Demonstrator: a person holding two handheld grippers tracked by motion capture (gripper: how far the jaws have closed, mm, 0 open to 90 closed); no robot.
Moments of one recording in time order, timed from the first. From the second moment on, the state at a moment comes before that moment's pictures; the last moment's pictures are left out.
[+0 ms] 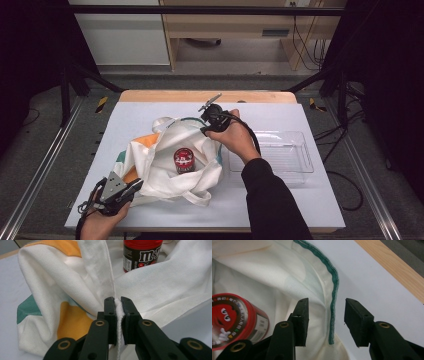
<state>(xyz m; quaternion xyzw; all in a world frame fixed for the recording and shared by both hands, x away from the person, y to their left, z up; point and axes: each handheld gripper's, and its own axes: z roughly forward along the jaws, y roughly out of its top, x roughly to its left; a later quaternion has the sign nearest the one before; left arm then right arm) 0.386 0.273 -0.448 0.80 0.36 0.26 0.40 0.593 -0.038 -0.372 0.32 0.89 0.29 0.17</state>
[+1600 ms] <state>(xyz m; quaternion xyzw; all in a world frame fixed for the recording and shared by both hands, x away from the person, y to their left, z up) 0.381 0.282 -0.445 0.81 0.38 0.27 0.36 0.599 -0.041 -0.393 0.34 0.90 0.22 0.18</state>
